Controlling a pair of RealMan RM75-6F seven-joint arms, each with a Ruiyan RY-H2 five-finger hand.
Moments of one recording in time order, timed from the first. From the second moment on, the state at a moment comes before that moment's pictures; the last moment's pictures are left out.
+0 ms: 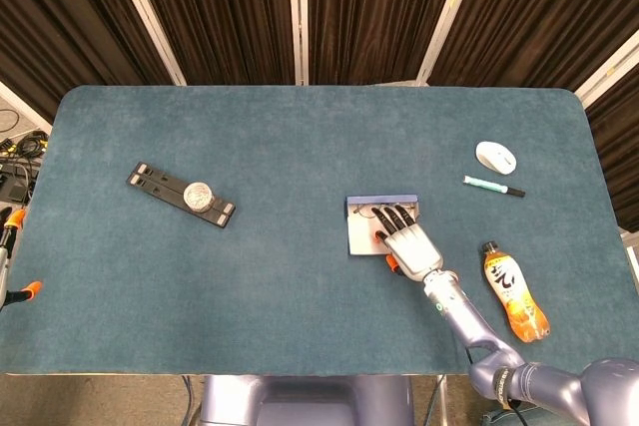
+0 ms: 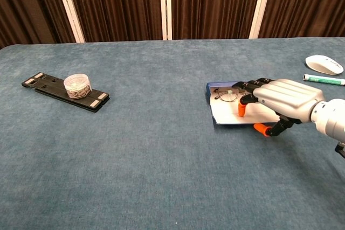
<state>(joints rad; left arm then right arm) -0.15 -1.07 -0.09 -1.66 1.21 1.36 0.29 0.64 -1.69 0.07 -1.13 -1.41 1.00 -0.22</state>
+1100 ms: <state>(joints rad) -0.15 -1.08 -0.09 -1.66 1.20 1.36 0.30 0.69 -1.74 0.14 -1.05 -1.36 0.98 -0.21</state>
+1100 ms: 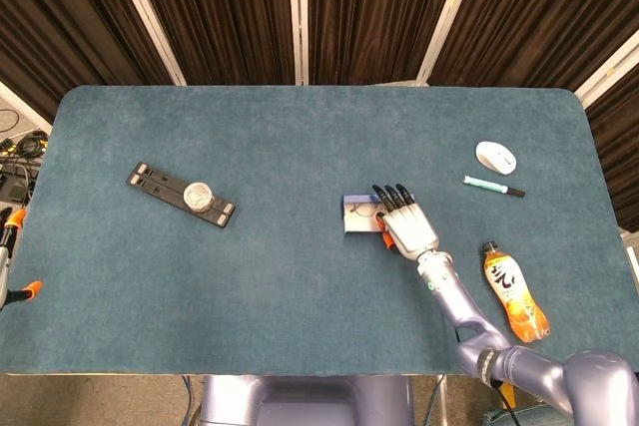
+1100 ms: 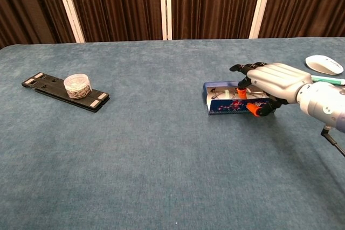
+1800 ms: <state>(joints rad) -0.15 -1.06 -0.07 -1.68 1.24 1.37 0.29 0.63 -1.32 -0.01 -1.52 -1.56 1.04 -0.31</state>
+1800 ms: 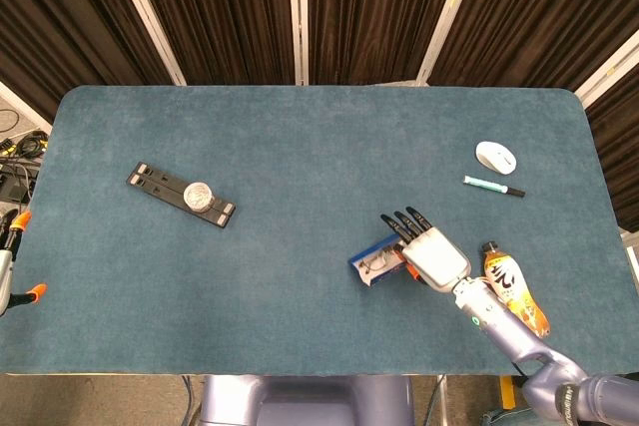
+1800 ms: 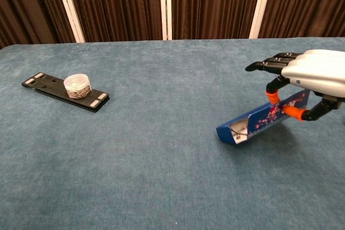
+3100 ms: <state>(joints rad) -0.16 -1.07 -0.08 -1.67 1.21 1.35 0.31 0.67 -1.50 0.03 -1.38 -1.51 0.99 -0.44</state>
